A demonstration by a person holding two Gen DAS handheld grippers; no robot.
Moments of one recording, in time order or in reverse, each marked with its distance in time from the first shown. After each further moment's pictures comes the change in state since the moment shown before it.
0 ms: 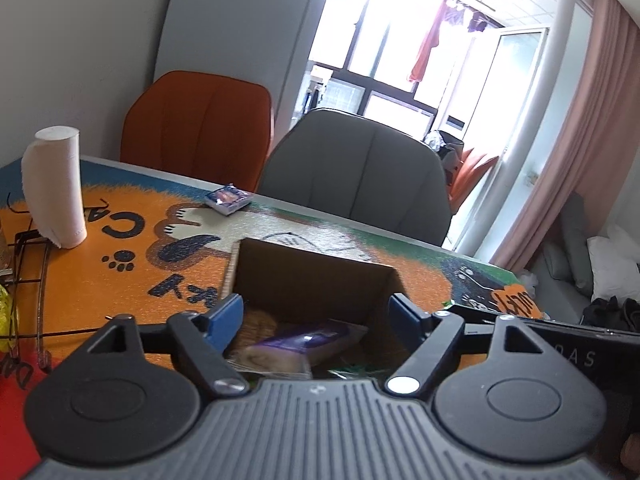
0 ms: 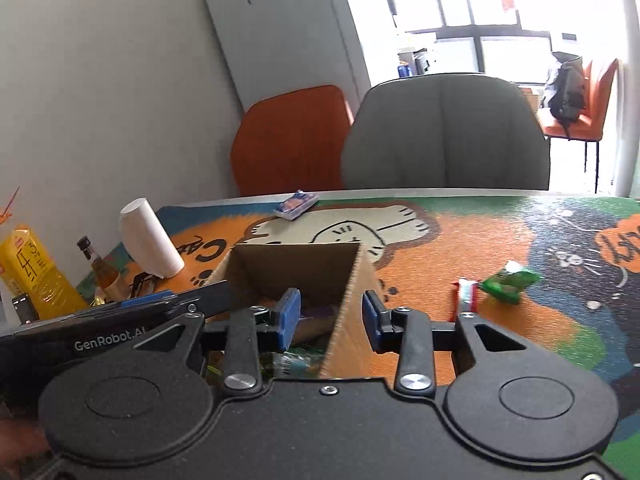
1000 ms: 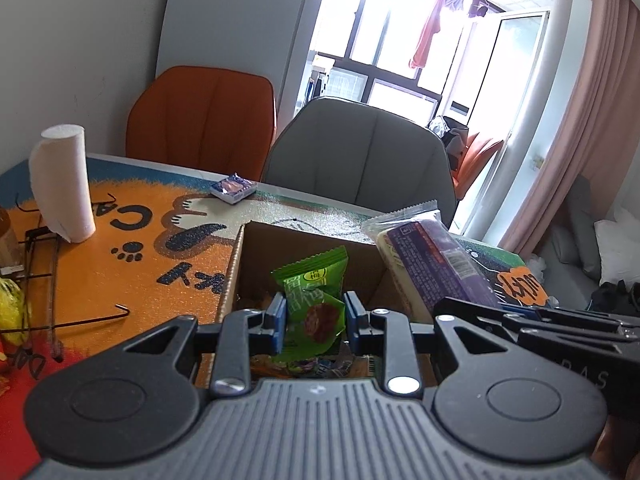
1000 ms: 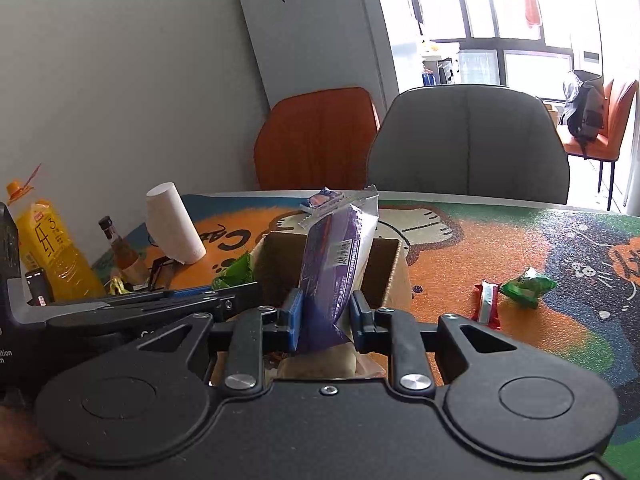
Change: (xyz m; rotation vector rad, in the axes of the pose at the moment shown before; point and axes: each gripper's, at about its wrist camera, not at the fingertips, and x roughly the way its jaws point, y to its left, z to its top) left arm -0.003 -0.001 -0.006 0.021 0.038 0.021; right arm -0.002 0.027 -0.008 -0.078 -0.002 0.039
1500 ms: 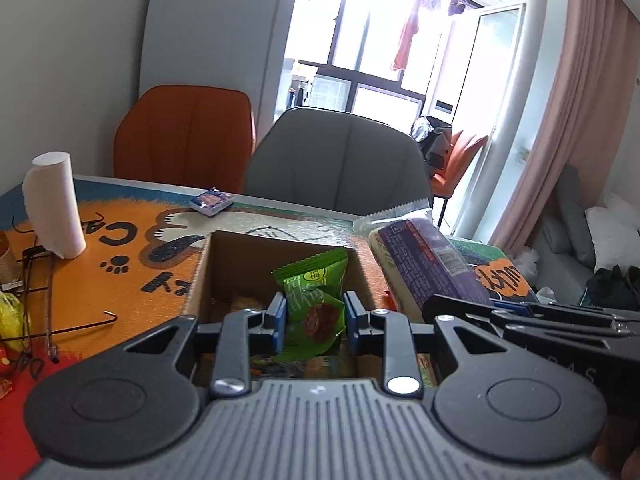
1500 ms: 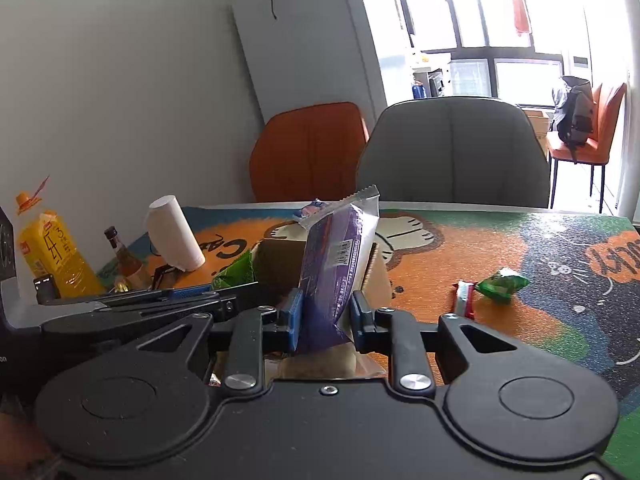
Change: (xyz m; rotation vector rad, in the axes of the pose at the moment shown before) left arm -0.027 -0.034 -0.006 0.060 -0.030 0.000; right arm -0.036 -0.012 -0.007 0.014 -0.040 -0.005
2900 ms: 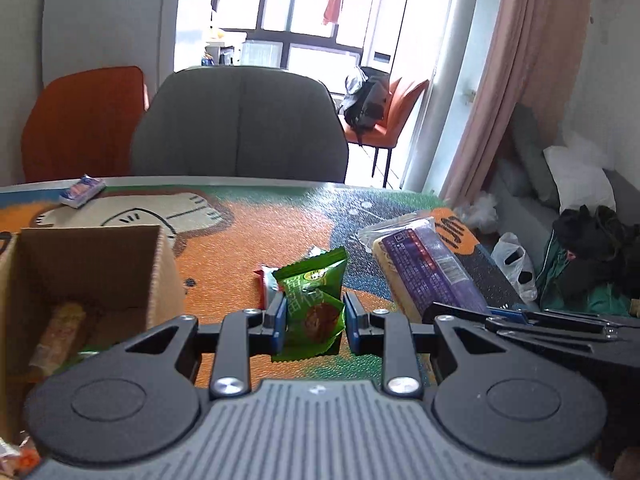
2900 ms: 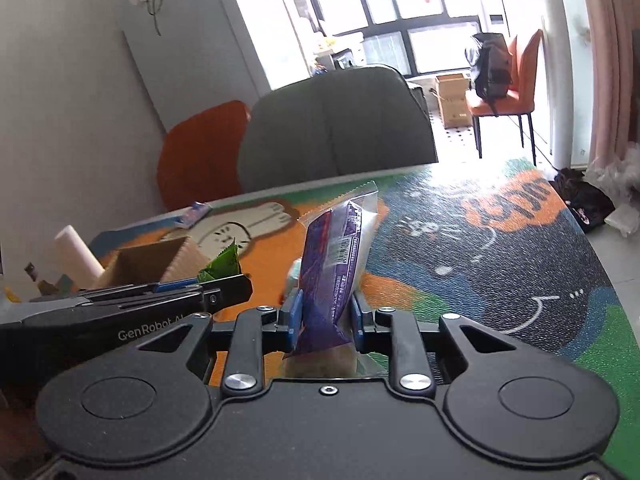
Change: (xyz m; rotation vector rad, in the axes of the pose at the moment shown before) left arm 0.093 -0.124 -0.013 0.141 0.108 -0.128; right arm -0.018 -0.144 -0.023 0.182 0.015 -0.142
